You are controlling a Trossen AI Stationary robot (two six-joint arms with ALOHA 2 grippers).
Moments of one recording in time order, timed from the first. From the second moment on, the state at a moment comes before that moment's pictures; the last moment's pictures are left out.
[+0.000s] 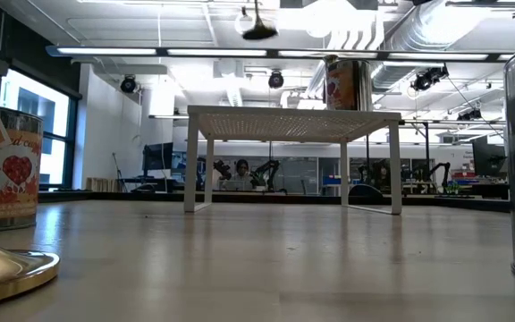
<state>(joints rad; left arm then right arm) 0.16 1.38 1.74 -0.42 -0.32 -0.01 0.58 1.15 0.66 0.25 0.81 -0.22</state>
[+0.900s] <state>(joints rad) 0.49 1.74 1.74 -0.29 0.12 -0.19 0.58 1.15 0.66 0.21 0.81 -0.16</state>
